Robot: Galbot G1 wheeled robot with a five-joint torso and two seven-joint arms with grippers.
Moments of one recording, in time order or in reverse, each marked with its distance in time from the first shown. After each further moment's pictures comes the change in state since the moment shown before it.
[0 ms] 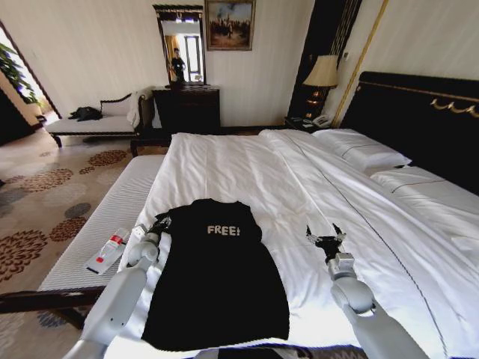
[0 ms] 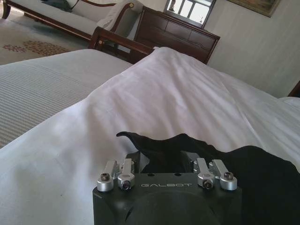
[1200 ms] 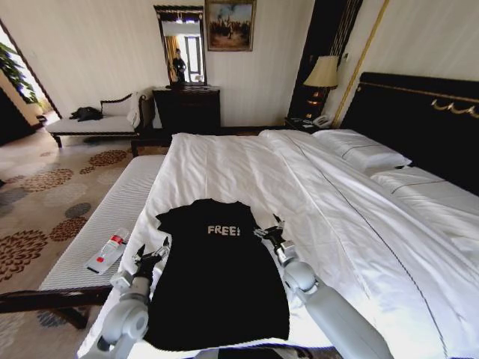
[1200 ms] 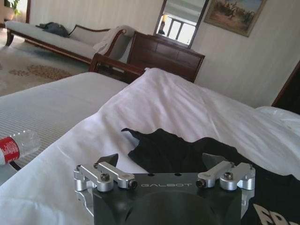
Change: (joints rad) left arm 0.543 0.014 -0.185 -0.583 0.075 -0.045 -0.082; right arm 0.237 0.015 -0.312 -0.063 0.000 0.001 -0.020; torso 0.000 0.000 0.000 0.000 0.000
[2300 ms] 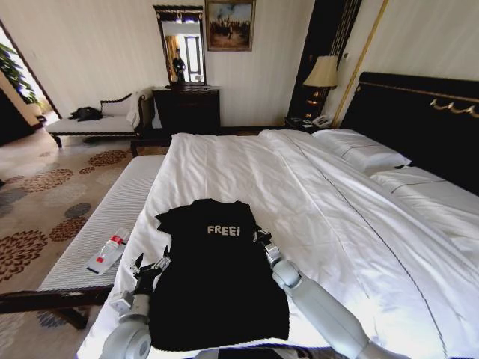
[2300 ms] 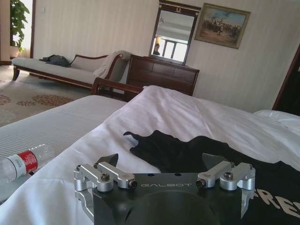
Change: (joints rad) left arm 0.255 -0.125 0.009 -0.116 0.302 -0.182 0.048; right arm 0.230 0.096 -0.323 -0.288 -0.151 0.016 -0.021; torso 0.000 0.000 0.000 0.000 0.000
